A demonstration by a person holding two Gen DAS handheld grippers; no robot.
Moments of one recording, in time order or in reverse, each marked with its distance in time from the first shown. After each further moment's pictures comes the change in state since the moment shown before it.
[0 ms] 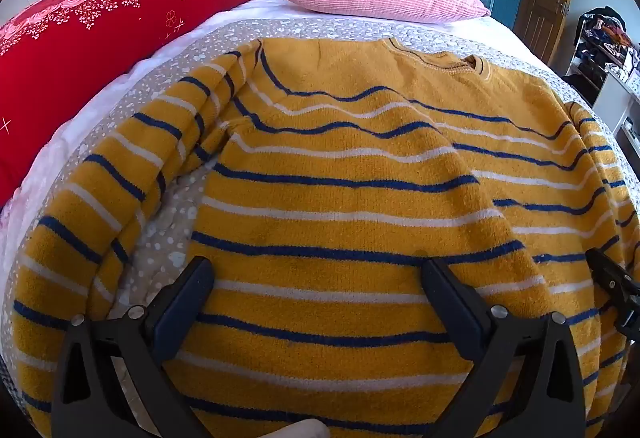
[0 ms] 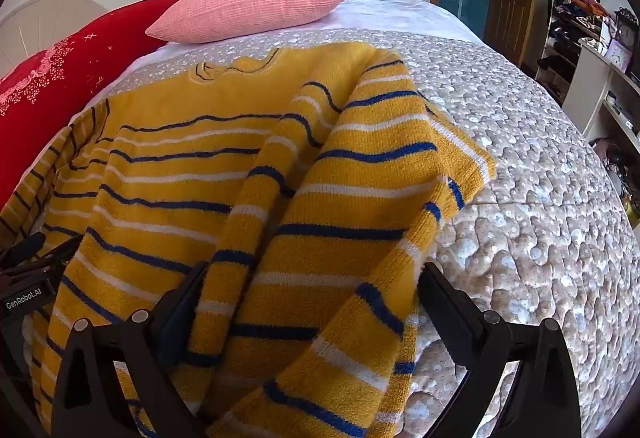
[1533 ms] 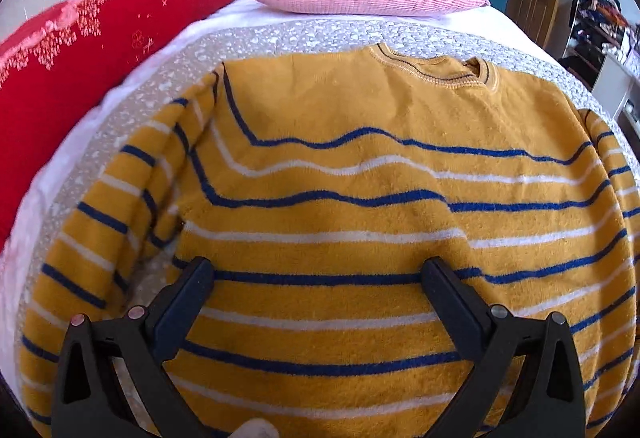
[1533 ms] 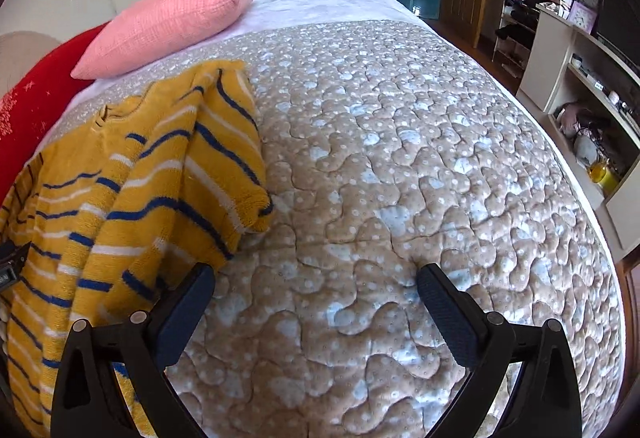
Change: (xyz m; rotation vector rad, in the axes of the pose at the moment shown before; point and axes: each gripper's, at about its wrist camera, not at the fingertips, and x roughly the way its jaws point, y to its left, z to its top) left arm 0.032 -0.020 0.042 0.061 0.028 0.003; right arm 0.010 -0.106 0.024 0.118 0.040 -0.106
